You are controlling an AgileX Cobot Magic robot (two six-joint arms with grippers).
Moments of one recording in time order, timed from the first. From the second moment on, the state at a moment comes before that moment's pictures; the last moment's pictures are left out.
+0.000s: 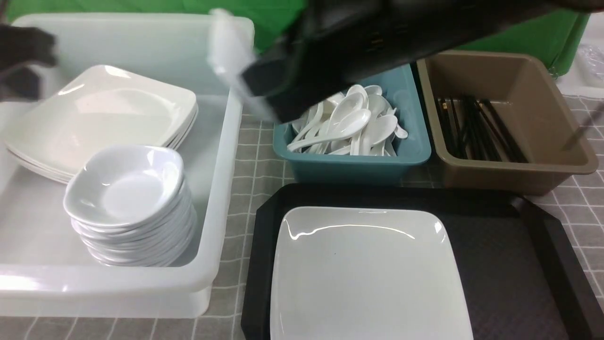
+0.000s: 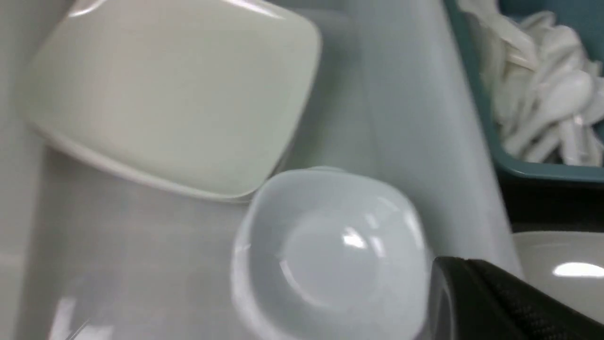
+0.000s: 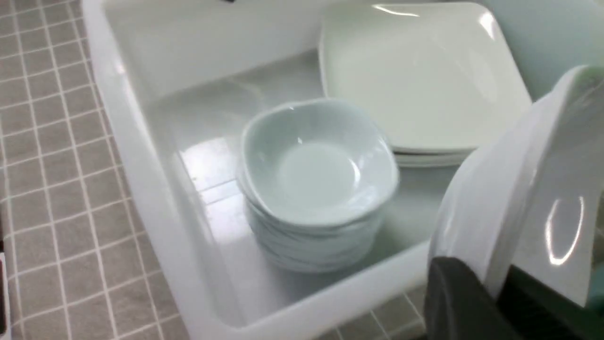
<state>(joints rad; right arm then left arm) 0.75 1.67 -1.71 0.46 0.67 -0.60 -0.07 1.07 -1.24 -0.01 1.01 -0.18</state>
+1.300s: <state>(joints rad) 0.85 1.76 -1.85 -0.25 1.00 -0.22 0.03 0.99 -1.23 -0.26 1.21 0.16</state>
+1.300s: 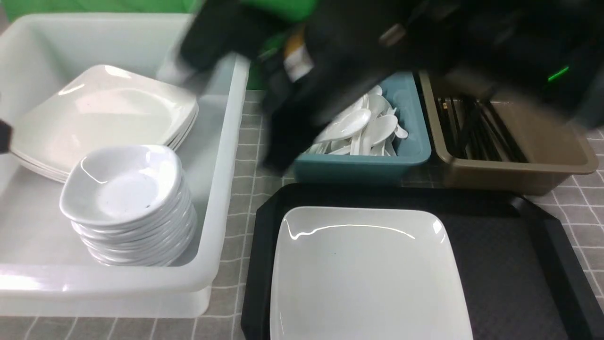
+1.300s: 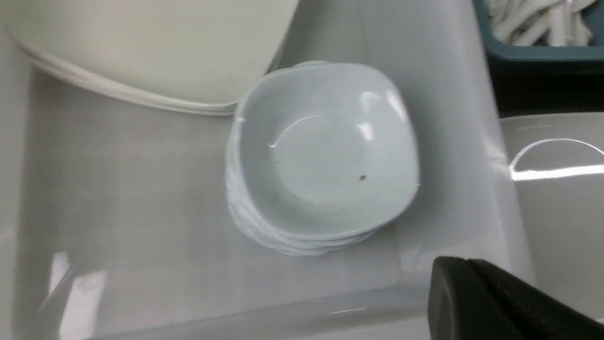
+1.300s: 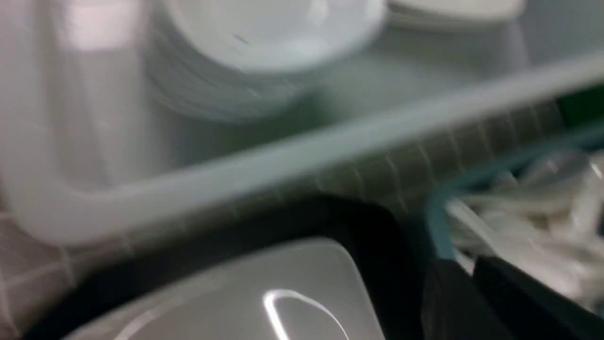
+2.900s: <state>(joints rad) 0.30 1.90 -1.19 0.32 0.52 -0.25 -0.28 1.09 -1.22 -0.23 1.15 0.14</state>
